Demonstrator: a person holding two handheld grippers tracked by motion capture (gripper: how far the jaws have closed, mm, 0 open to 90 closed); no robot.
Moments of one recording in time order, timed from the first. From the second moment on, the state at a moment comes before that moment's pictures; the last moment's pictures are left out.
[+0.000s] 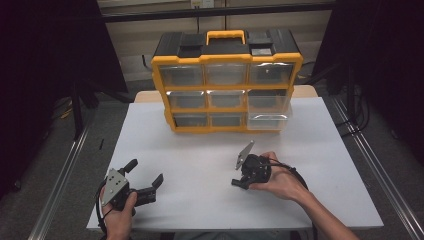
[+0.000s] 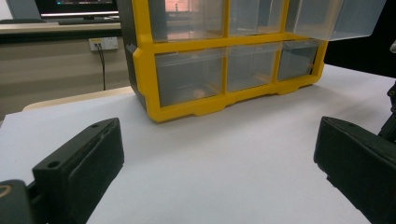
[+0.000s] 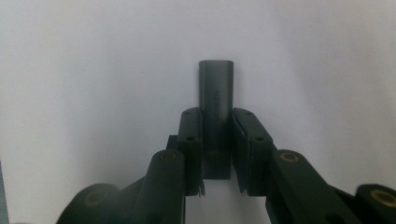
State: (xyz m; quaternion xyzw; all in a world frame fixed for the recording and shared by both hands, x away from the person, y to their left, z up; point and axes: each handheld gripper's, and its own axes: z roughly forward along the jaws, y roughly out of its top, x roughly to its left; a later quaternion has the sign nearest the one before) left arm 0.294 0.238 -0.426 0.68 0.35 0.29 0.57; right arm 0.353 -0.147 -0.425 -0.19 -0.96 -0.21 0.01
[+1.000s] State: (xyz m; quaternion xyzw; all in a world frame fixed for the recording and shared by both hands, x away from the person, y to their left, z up) left arm 0.294 0.240 -0.425 0.68 0.35 0.29 0.57; right arm 0.347 -0.171 -0.398 -0.22 -0.92 -0.33 -0.03
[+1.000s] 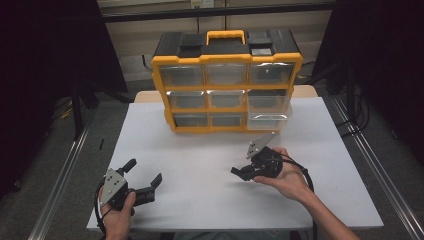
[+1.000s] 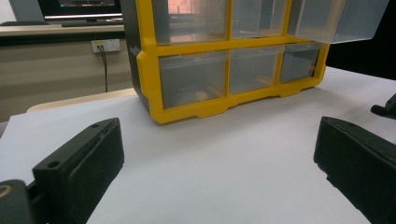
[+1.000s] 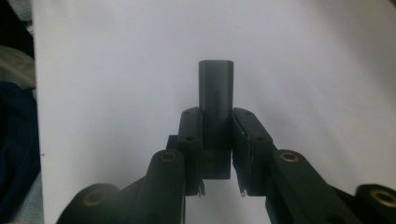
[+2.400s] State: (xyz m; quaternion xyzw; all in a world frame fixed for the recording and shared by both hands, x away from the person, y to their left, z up) left arm 0.294 0.243 -0.426 0.68 0.36 0.31 0.57; right arm 0.336 -0.197 -0.341 -0.21 -0.89 -0.40 -0.09
